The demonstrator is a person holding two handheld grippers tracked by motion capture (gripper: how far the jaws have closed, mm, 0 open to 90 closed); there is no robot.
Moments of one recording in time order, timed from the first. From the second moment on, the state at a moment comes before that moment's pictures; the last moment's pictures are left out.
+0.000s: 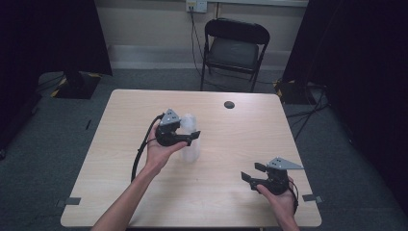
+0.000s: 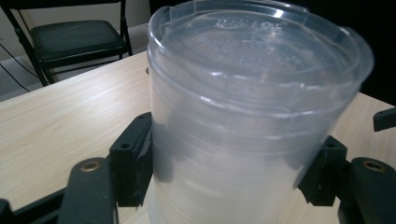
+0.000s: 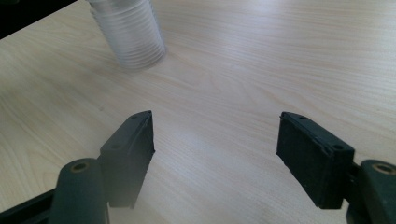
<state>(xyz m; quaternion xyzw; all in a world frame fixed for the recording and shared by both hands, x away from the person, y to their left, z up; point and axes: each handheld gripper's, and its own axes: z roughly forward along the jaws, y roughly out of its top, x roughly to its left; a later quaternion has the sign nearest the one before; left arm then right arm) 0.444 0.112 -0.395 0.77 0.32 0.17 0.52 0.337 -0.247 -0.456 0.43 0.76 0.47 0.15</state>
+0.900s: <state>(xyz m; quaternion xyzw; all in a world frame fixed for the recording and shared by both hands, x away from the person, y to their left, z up) 0.442 0.111 -0.379 0.77 0.32 0.16 0.53 0.337 -0.246 -0.456 0.43 0.76 0.46 0.16</state>
